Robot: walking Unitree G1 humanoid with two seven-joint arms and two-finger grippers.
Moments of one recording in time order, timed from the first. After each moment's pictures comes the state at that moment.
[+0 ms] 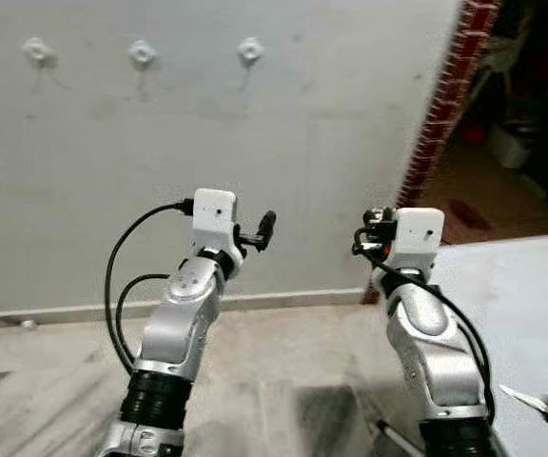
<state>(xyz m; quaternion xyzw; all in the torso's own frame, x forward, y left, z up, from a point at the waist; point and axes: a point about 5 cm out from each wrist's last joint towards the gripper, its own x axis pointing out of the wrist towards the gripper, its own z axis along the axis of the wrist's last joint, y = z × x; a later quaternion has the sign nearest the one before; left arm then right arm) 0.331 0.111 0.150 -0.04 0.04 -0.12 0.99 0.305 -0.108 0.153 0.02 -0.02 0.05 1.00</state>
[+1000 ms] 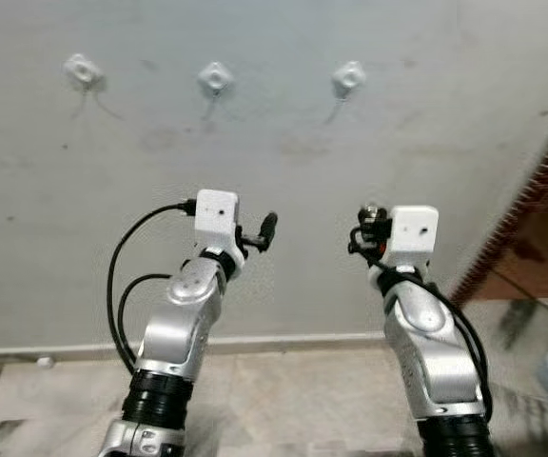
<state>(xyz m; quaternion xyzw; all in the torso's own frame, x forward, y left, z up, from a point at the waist) 0.330 0.111 0.147 -0.03 0.05 -0.12 0.99 0.306 -0.103 0.152 0.02 -0.02 0.06 1.00</state>
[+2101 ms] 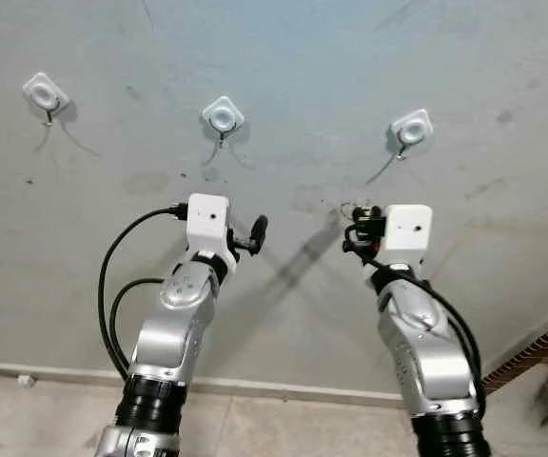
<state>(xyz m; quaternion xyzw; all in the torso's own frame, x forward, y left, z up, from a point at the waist) 0.323 0.102 0.141 -0.03 0.05 -0.13 0.99 0.308 -0.112 0.148 0.02 -0.02 0.05 1.00</state>
